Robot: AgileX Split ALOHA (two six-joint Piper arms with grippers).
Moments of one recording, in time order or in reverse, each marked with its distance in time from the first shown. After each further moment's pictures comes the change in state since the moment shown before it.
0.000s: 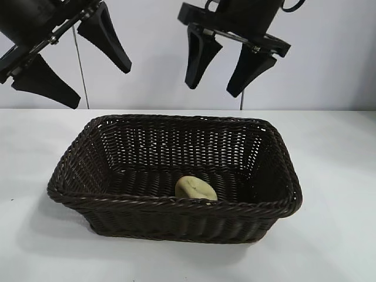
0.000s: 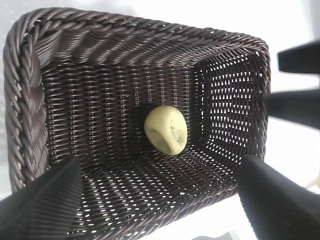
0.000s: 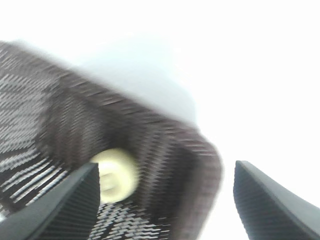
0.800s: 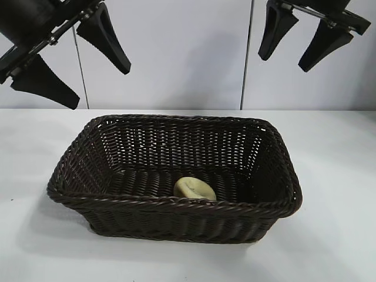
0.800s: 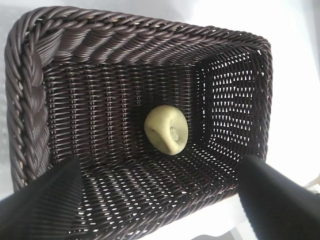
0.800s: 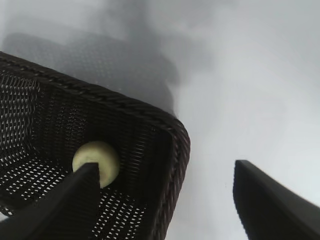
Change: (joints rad) left arm 0.000 0.000 0.000 0.005 0.002 0.001; right arm -0.050 -0.122 0.123 0.007 0.003 -0.003
